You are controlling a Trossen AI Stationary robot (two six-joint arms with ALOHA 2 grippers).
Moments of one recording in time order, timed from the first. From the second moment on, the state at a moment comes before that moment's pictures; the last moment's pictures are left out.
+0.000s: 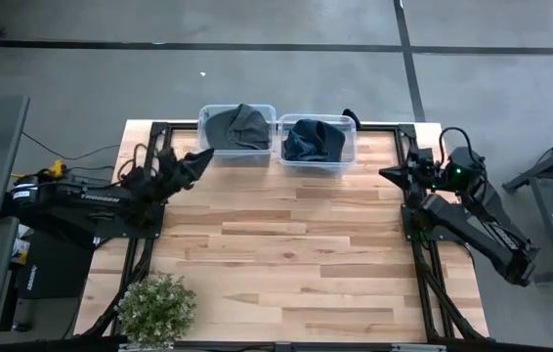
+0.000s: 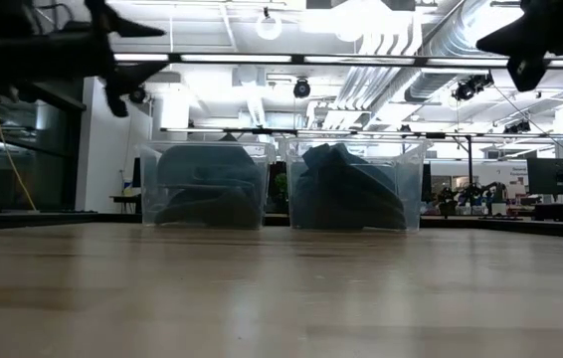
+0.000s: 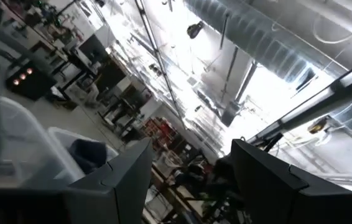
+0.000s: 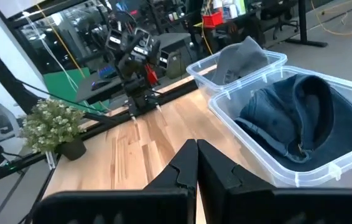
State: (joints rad) left arm 0.19 0.82 0.08 1.20 -0.32 -0.73; right arm -0.79 0.16 0.49 -0.48 -0.58 0.29
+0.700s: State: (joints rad) left arm 0.16 0.15 0.01 0.72 -0.35 -0.60; right arm -0.79 0.11 0.49 -0.54 -0.66 0.20
